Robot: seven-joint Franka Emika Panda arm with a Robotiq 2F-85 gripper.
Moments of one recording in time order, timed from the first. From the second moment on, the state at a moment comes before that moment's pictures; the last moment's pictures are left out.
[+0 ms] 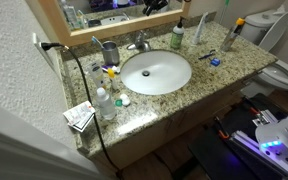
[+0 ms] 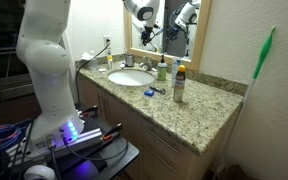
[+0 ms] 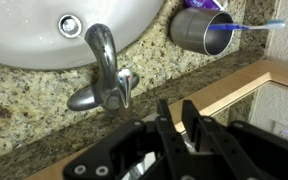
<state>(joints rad) 0.05 0.38 0.15 -1.63 0.48 2.31 0.15</state>
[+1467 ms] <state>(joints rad) 0.20 0.44 0.08 -1.79 0.01 2.63 0.30</state>
